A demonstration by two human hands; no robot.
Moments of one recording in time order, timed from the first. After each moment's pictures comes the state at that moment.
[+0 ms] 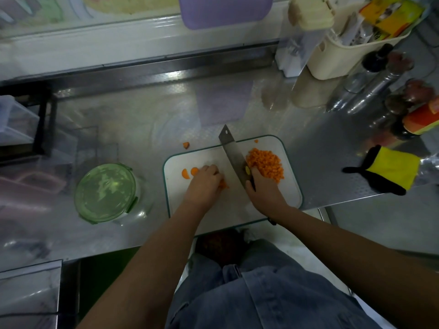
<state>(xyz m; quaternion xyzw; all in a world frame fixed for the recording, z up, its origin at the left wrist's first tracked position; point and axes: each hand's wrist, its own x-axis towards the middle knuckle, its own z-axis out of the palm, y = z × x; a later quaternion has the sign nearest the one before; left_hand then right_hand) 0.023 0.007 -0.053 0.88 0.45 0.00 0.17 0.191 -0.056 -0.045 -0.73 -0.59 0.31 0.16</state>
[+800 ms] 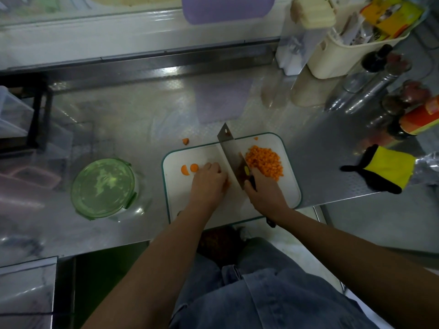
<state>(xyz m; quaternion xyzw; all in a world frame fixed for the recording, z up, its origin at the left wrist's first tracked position) 0.032 -0.007 -0.052 0.86 0.49 0.03 0.13 0.186 -0.066 -0.040 -0.73 -0.58 0.30 0.18</state>
